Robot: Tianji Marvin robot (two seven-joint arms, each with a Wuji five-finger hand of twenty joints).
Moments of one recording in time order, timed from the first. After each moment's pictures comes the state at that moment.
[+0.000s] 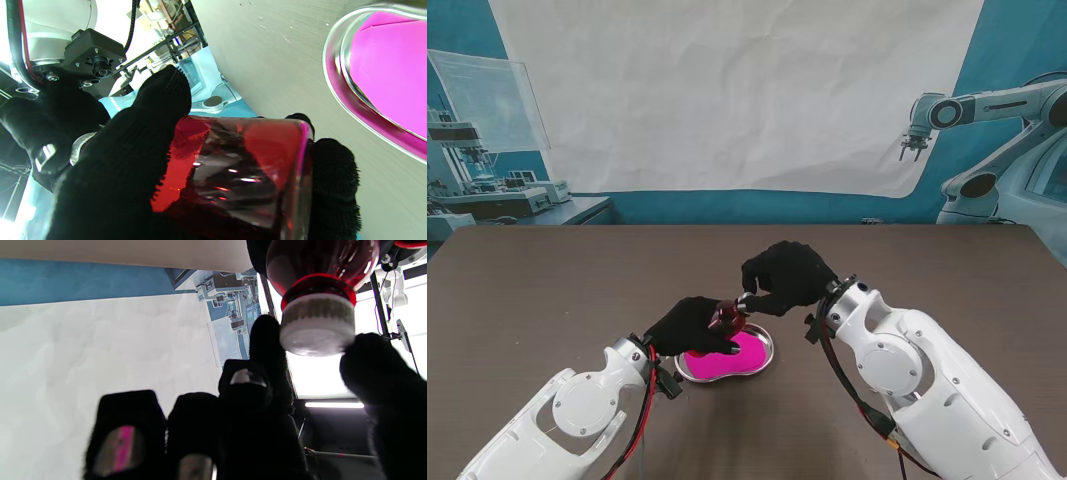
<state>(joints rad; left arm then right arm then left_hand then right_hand) 1.54 -1.12 -1.12 -1.61 0.08 -0.26 -0.12 -1.33 -1.10 1.05 -1.68 -0.69 -0.35 -0.03 0.96 -0.77 0.52 -0.08 0.88 0.41 0.74 0.82 1.14 0.42 0.54 1.10 0.96 0.50 0.92 0.83 0.59 0.61 1.38 0.73 0.20 -0.74 1.20 -0.27 1.07 -0.08 0.94 0.22 1.34 -0.12 1.11 1.05 1.32 -0.09 1.70 1.05 1.14 0.21 1.78 0.85</state>
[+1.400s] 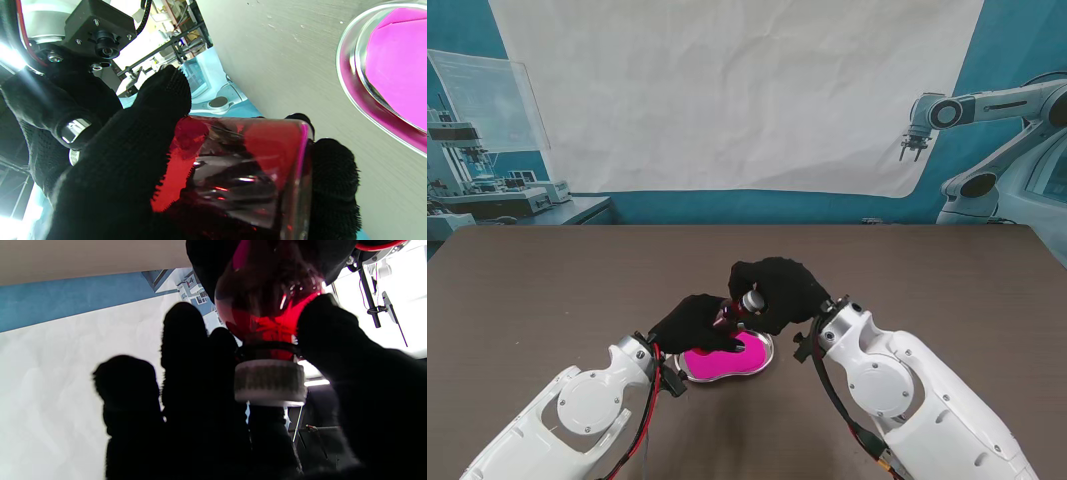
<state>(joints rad) 1.52 -1.12 -1.10 -1.60 0.08 -0.27 -0.11 -1.38 -1.11 1.02 -1.65 -0.62 -0.39 -0.11 0.96 -0.77 0.52 -0.08 0.88 0.41 0.74 0.82 1.14 0.42 0.54 1.10 0.96 0.50 0.92 0.83 0.59 0.61 1.38 0.73 0.46 -1.06 1.30 -0.36 0.71 0.00 1.20 0.33 1.08 0.05 0.82 0.54 1.26 0.08 0.74 0.63 1.03 0.22 1.35 0.73</state>
